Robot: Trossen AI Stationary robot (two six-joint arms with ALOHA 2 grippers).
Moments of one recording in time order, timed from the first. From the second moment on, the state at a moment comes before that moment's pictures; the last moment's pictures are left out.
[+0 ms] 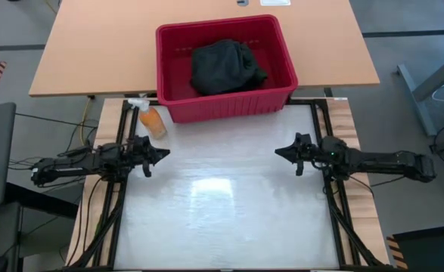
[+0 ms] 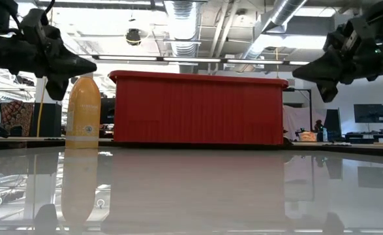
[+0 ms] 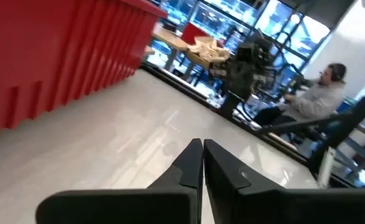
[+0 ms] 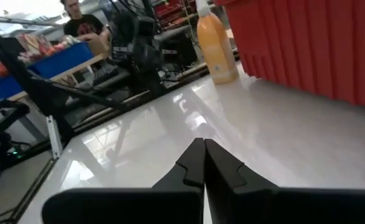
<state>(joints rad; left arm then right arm) 0.11 0.04 0.02 0.06 -0.17 -0.48 -0.18 0.41 0.06 0.27 -0.03 0.39</state>
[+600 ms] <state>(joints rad) 0.11 0.04 0.01 0.04 -0.11 -0.46 -0.27 0.33 0.01 0.19 -0.06 0.38</state>
